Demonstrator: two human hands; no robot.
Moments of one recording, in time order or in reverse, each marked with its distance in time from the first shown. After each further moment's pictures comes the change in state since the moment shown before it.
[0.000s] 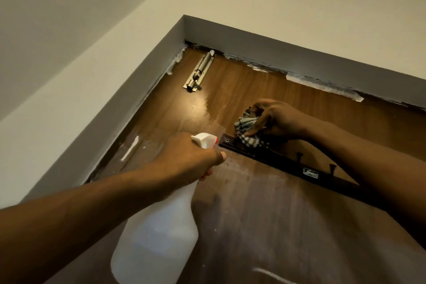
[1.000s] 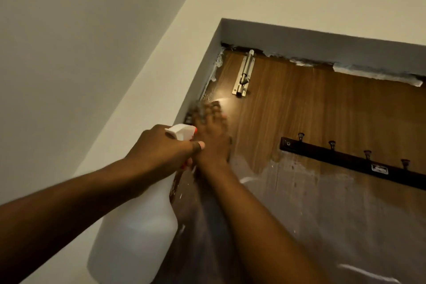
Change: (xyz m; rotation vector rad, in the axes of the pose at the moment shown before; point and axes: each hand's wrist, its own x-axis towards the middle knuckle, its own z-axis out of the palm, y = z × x) left_hand -0.006 -0.038 -0.167 0.134 0.184 -0.029; right_hand 0.185 -0.256 0.105 0.196 0.530 0.605
